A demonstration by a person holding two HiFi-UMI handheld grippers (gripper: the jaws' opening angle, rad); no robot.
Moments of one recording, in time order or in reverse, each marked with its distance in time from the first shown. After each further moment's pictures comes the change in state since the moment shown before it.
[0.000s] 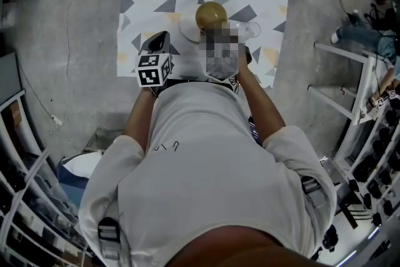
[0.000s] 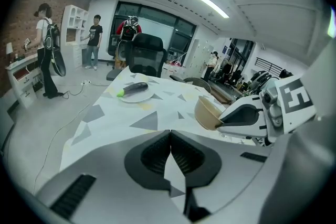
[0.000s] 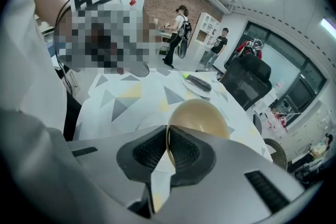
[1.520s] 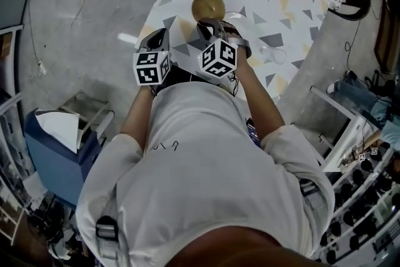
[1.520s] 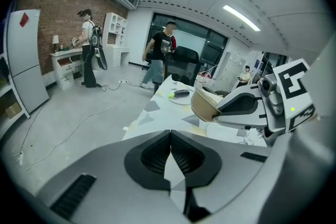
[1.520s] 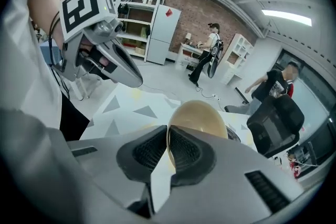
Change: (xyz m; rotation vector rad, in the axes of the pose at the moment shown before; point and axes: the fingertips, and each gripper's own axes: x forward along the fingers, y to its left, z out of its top) left arm -0.092 0.096 -0.039 -0.239 -0.096 0.274; right arm 0.036 0.061 0.135 -0.311 -0.145 0.185
